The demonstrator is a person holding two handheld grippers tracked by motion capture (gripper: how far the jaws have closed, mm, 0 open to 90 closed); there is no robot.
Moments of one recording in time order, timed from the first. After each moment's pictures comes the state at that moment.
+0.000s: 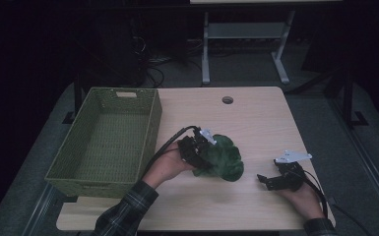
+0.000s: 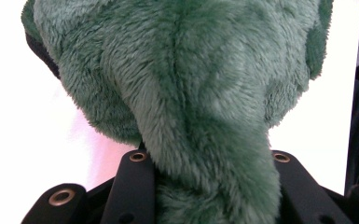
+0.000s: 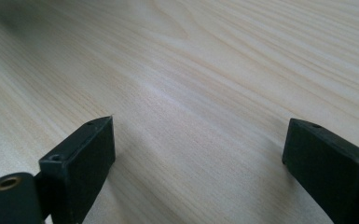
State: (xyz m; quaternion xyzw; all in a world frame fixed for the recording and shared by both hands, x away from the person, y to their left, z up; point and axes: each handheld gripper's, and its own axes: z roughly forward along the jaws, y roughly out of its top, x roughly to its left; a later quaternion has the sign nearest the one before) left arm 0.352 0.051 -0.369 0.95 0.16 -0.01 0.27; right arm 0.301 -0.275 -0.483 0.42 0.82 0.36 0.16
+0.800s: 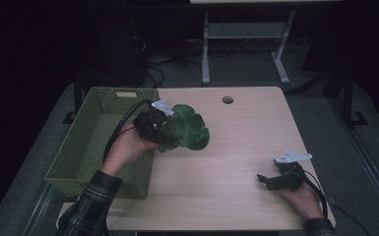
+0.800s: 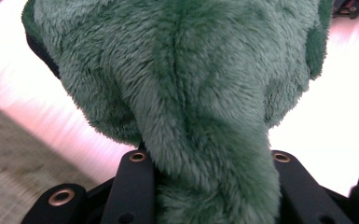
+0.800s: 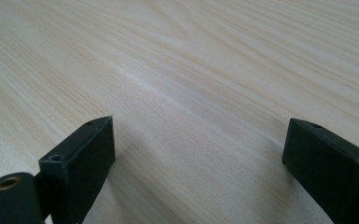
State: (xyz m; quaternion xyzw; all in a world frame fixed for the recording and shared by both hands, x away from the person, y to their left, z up) left arm 0.362 0.150 -0.294 0.92 0.25 0.08 0.29; right arm 0.301 -0.275 -0.483 0.42 0.82 0.36 0.16
